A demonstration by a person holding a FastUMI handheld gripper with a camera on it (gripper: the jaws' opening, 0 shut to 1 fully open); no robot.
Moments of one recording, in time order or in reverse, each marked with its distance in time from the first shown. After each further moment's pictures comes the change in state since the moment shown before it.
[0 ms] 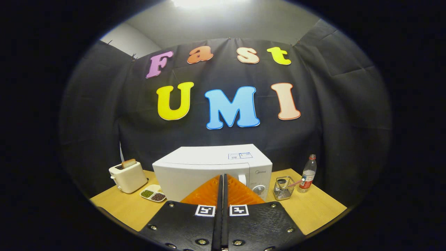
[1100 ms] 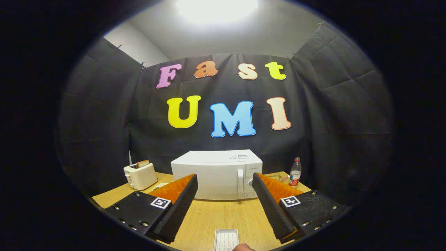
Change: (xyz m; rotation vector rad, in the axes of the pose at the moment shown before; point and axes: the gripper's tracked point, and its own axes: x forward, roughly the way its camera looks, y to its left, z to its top) arm -0.119 0.018 0.003 -0.021 -0.086 0.004
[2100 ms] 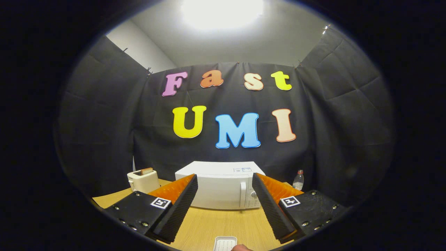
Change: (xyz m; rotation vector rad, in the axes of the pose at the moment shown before) arm 0.002 0.002 0.036 -0.024 -0.074 0.038
